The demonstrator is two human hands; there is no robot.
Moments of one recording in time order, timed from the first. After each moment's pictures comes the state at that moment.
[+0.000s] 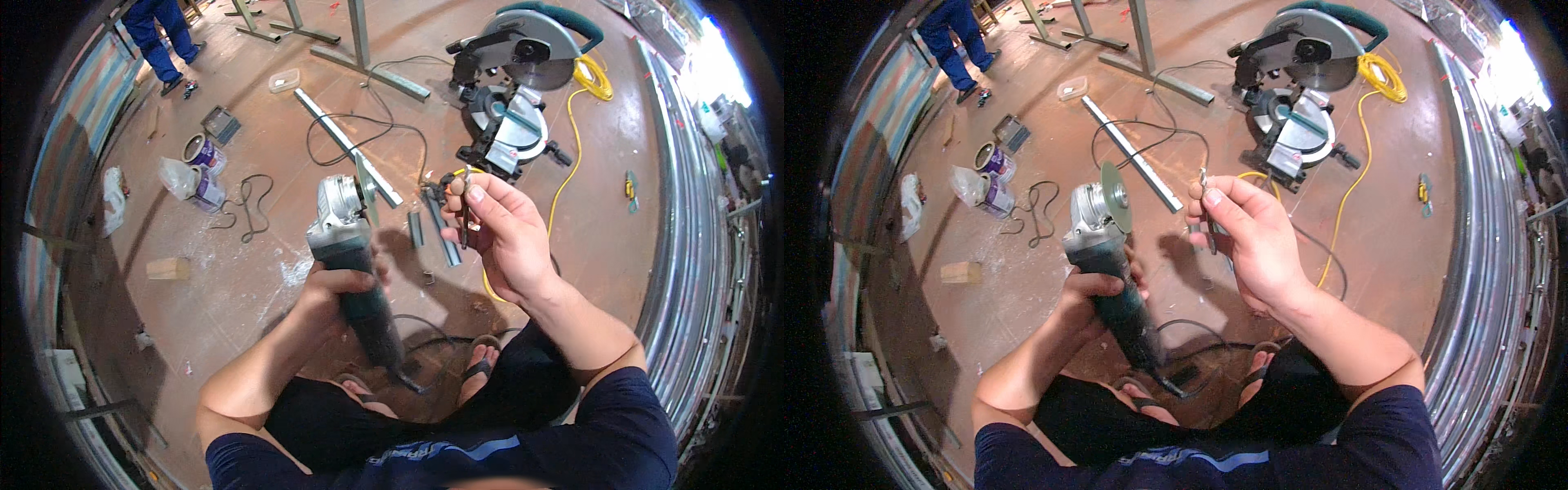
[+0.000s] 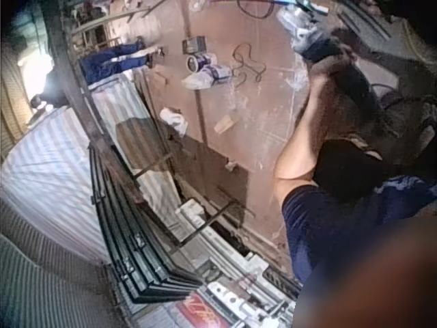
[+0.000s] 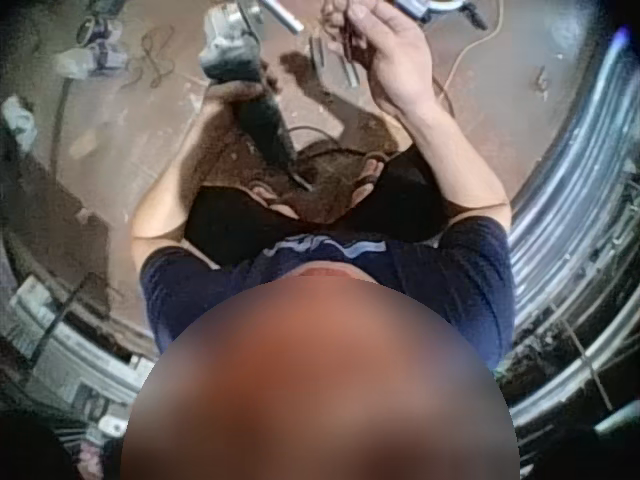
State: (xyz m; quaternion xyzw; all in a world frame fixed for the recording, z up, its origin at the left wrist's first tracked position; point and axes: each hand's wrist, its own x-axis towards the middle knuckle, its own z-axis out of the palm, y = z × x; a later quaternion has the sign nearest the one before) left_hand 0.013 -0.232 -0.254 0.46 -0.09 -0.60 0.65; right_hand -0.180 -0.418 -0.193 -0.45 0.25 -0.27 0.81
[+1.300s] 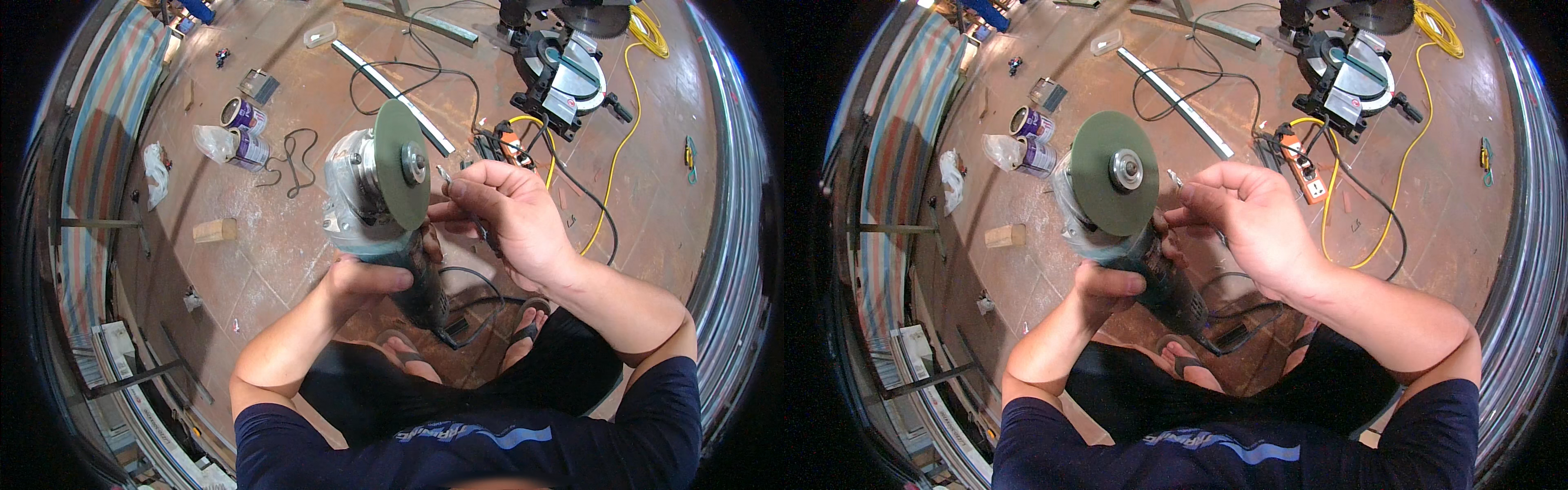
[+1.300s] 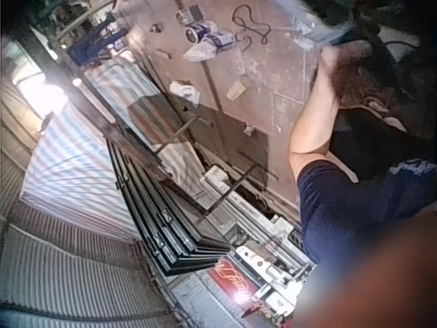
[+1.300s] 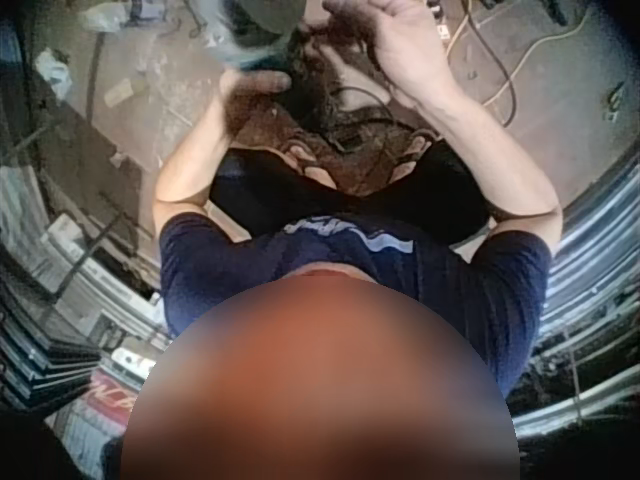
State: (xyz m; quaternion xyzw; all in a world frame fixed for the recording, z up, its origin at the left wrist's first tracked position) left_hand 0.012 -0.226 -0.224 0.40 -0.23 -0.64 0.61; right_hand -0.154 -0.390 -0.213 -0.43 0.25 -0.16 0.85
